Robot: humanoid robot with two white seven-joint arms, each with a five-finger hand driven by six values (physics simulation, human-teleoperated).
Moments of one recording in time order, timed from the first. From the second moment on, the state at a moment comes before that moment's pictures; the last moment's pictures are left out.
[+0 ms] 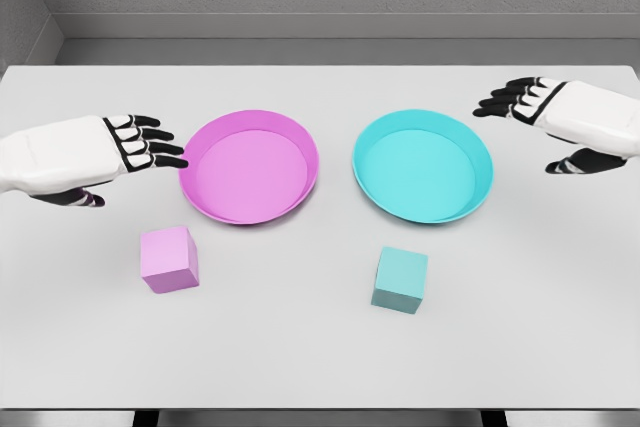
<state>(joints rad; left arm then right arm) -0.62 1.23 -0.77 -1.76 -0.38 -0.61 -0.17 -0.36 -0.96 0.24 -1.66 0.25 -0.61 0.51</state>
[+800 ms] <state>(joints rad) -0.61 1.14 -0.87 -1.76 -0.50 -0.61 -0.29 -0.60 -0.97 0.69 -1.76 0.38 -0.61 0.61</state>
